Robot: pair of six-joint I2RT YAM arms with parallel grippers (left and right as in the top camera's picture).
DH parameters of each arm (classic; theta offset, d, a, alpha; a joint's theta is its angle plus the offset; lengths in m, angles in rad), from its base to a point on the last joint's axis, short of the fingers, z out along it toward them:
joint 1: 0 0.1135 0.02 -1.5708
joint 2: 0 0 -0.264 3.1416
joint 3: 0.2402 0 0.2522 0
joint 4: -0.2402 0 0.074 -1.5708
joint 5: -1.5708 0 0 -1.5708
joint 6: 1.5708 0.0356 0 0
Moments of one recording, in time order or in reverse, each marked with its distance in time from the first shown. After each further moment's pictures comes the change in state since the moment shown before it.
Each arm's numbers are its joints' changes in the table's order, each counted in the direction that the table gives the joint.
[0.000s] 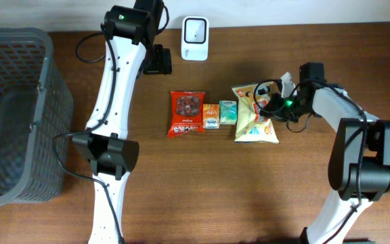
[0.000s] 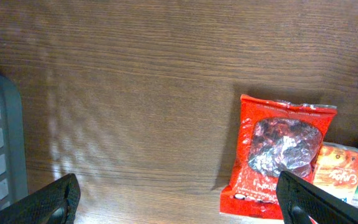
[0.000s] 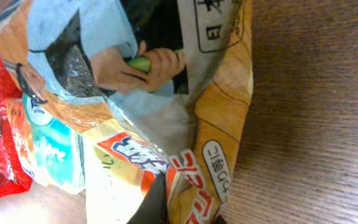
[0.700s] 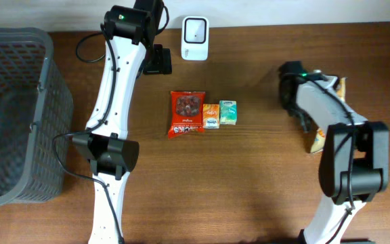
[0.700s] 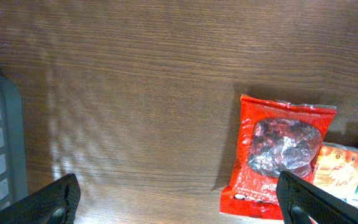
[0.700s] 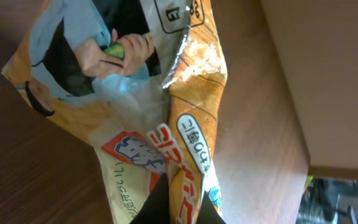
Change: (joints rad) left arm 0.000 0.000 0.000 0.000 0.000 0.000; right arm 0.153 -0.026 0.087 -0.330 -1.471 0.442
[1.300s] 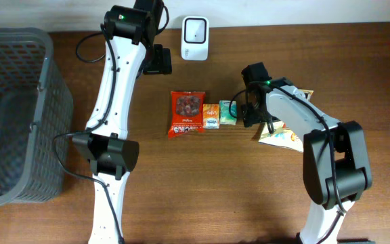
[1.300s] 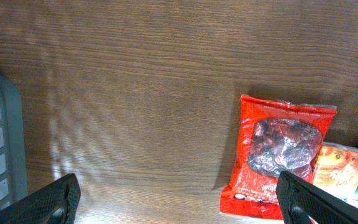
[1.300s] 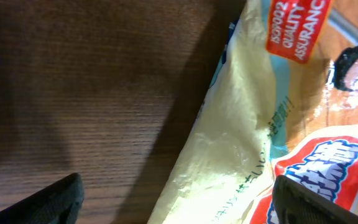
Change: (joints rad) left arm 0.000 0.000 0.000 0.000 0.000 0.000; right arm 0.194 0.001 -0.005 0.145 0.594 -0.383
